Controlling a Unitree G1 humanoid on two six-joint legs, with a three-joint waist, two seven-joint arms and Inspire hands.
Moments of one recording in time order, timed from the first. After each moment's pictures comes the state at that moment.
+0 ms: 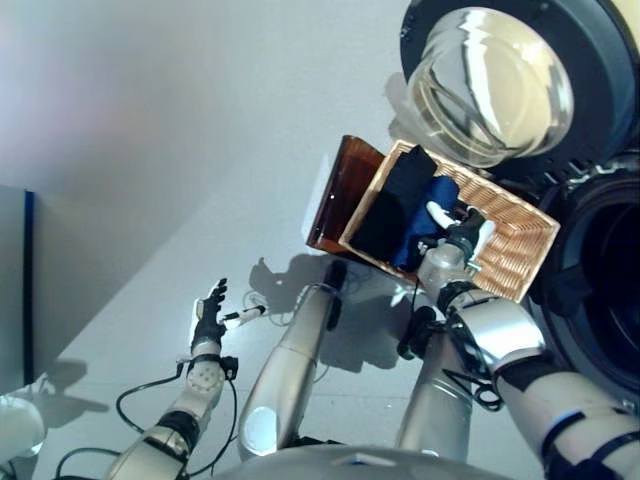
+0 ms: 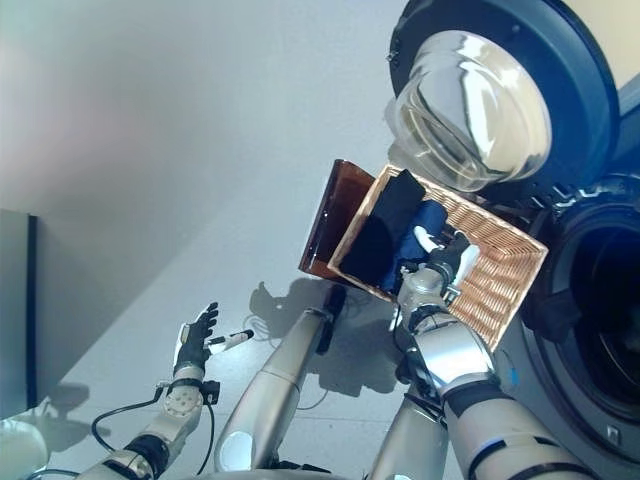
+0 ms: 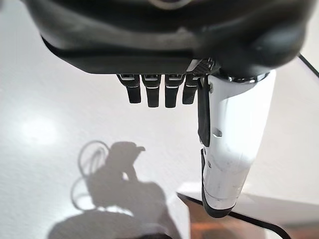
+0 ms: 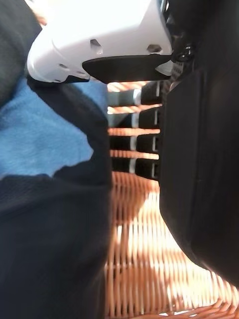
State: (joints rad) left arm -0.15 0.26 -0.36 1.05 -0.20 -0.40 0.41; right arm -0.94 -0.27 0.17 1.56 0.57 -0.33 -0.59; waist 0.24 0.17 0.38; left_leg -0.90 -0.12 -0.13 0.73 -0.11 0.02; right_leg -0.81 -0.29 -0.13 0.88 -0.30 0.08
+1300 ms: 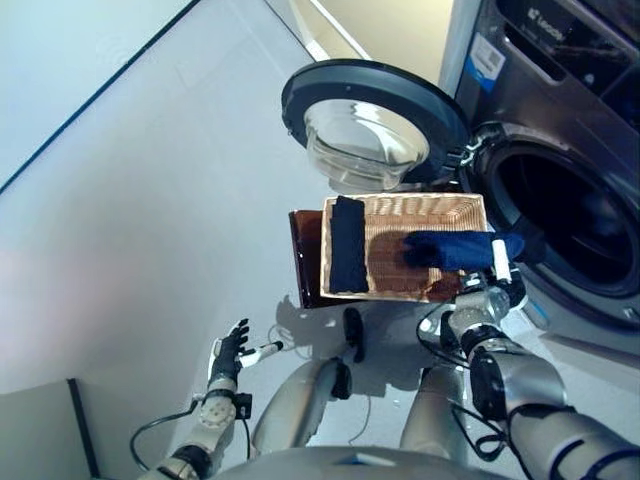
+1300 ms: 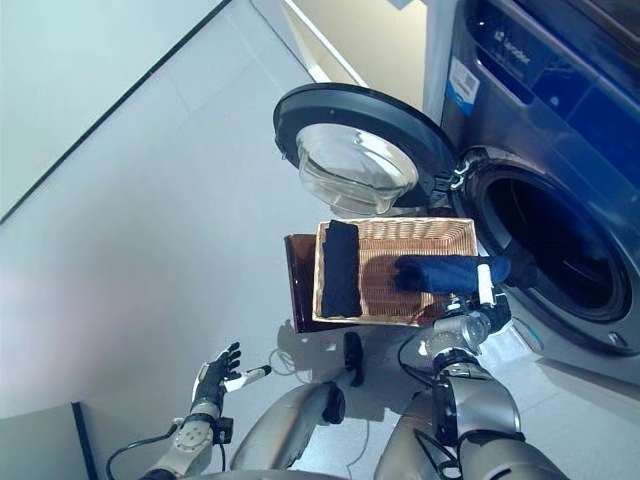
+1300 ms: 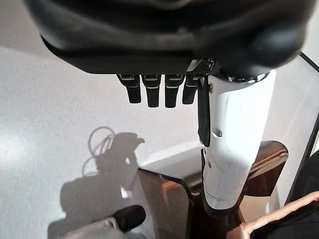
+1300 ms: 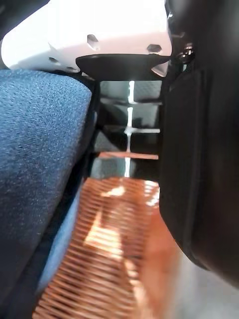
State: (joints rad) left arm -0.05 0.16 -0.43 1.11 -0.37 -0.41 0.24; right arm -0.64 -0.29 -0.22 1.26 1.18 -0.47 -0.30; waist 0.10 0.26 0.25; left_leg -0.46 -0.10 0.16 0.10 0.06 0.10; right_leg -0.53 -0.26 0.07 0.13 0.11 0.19
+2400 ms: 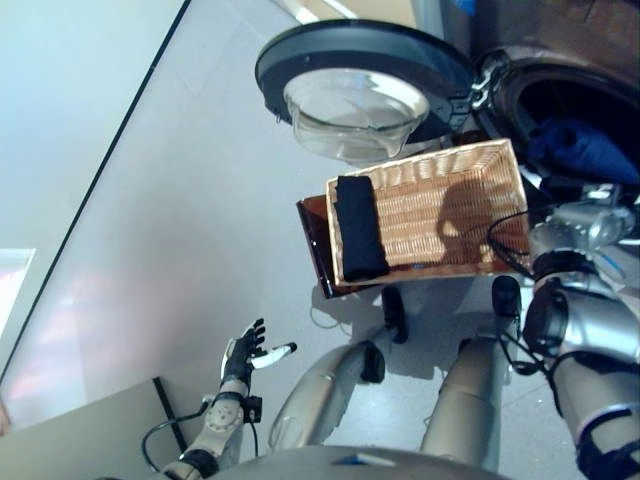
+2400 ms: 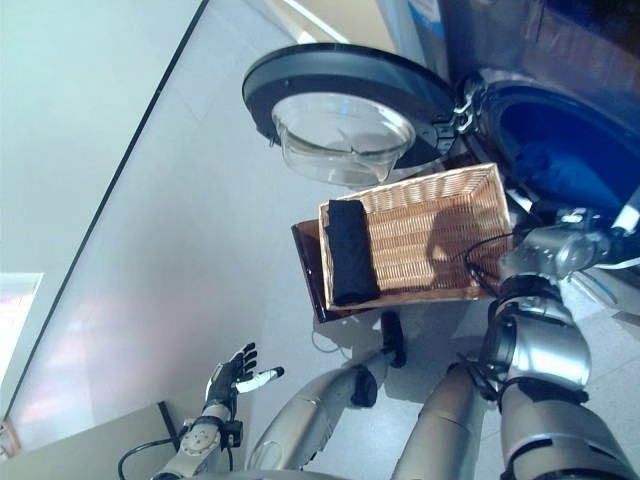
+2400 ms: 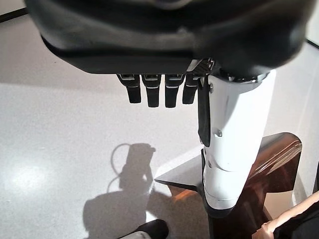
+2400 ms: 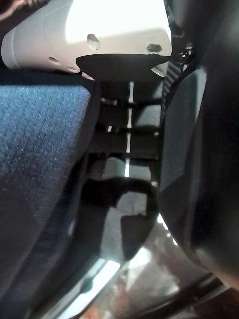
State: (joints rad) left arm -0.05 0.18 -0.43 1.05 -0.41 -0.45 0.20; right arm -0.98 -0.59 -0.30 1.22 1.18 -0.59 -0.49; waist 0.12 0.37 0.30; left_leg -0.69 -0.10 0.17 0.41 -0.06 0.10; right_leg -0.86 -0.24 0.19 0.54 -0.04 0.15
